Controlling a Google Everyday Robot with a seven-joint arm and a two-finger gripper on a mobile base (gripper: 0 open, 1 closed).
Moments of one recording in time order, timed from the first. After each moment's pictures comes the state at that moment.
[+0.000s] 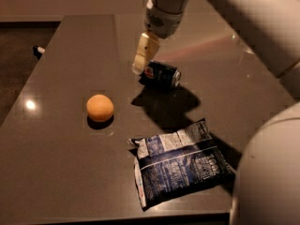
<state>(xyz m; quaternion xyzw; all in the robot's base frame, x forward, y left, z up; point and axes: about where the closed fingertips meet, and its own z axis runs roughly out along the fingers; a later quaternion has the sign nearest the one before) 0.632 -0.031 0.924 -0.50 0.85 0.05 0.15</state>
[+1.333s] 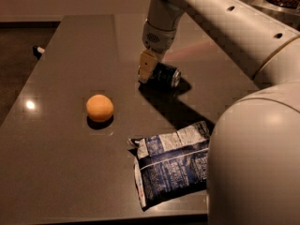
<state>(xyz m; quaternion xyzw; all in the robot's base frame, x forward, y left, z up) 0.647 -0.023 0.862 -0.51 0.85 0.07 0.09</state>
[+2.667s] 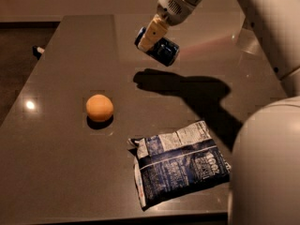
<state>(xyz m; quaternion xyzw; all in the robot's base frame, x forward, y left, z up) 0.663 -0.020 0.954 -0.55 0.77 0.18 0.25</state>
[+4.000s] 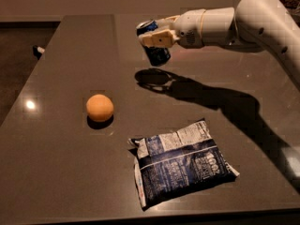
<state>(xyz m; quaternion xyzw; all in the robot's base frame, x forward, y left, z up) 0.670 -0.029 0.969 -0.42 0.67 0.29 0.53</state>
